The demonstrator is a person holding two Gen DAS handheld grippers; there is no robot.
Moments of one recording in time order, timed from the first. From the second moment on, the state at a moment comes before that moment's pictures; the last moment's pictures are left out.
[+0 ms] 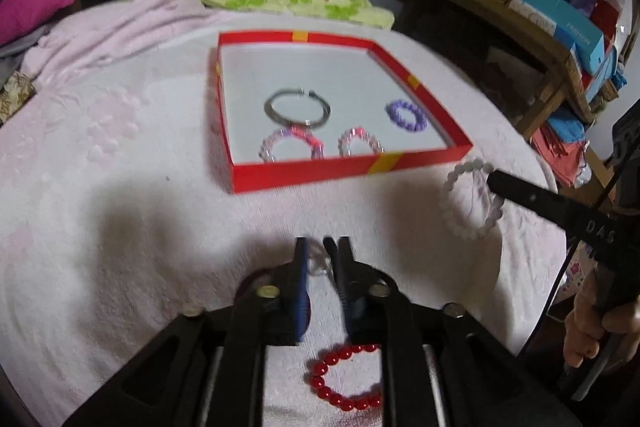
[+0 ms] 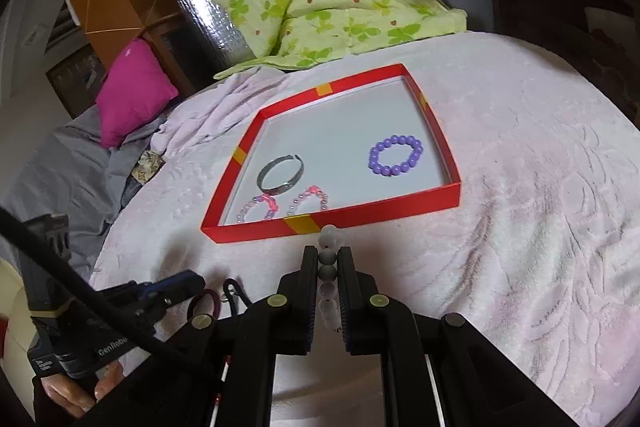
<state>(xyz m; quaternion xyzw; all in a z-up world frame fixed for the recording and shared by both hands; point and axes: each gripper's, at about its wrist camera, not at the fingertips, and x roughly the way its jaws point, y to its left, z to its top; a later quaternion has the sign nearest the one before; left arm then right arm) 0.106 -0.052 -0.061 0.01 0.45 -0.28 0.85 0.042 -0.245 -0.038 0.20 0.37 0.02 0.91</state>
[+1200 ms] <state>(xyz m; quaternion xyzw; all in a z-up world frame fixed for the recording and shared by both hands) 0.101 -0.047 0.006 -0.01 0.29 -0.30 0.91 0.047 -0.242 0.001 0.20 0.27 0.05 0.94</state>
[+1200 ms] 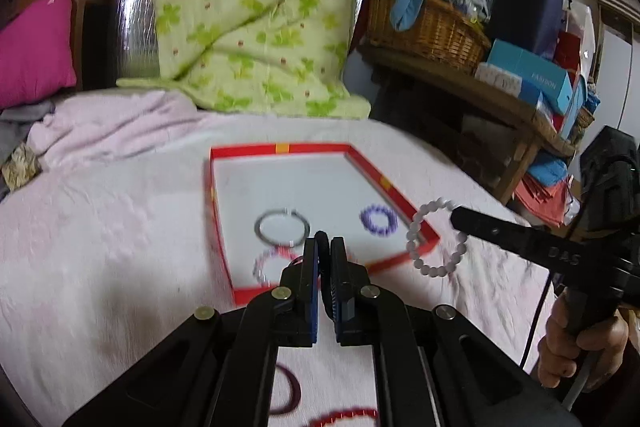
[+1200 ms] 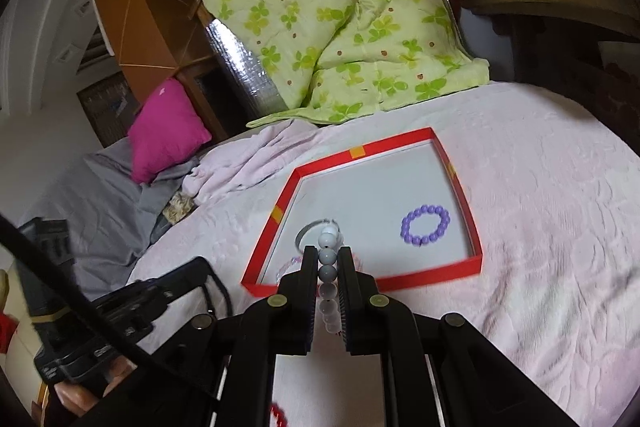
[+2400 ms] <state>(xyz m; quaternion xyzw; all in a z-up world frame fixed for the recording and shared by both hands) 0.306 -0.101 -0.045 0.01 0.39 -0.21 0.90 0.244 -0.296 -0.056 0.31 0.35 -0.01 0.88</state>
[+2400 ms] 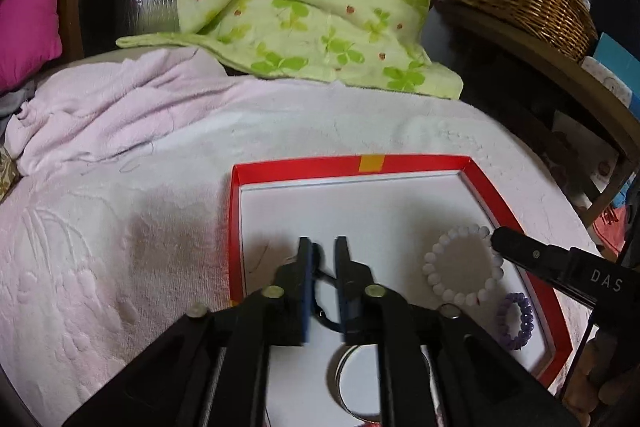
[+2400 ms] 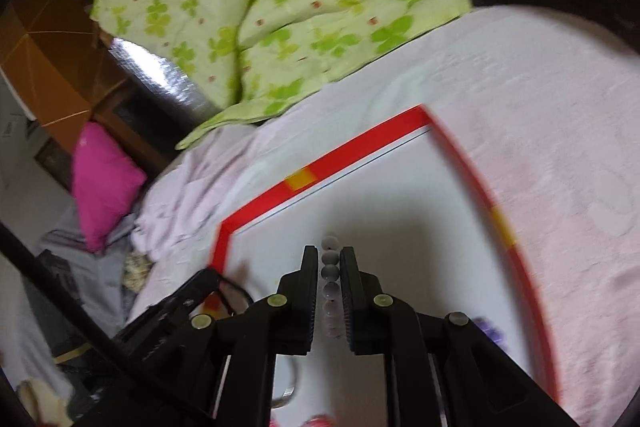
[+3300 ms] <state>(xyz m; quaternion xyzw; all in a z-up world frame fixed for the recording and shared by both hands) 0.086 0.000 -0.041 0.10 0.38 -0.11 0.91 0.049 -0.261 -0.025 0.22 0.37 0.04 0.90</state>
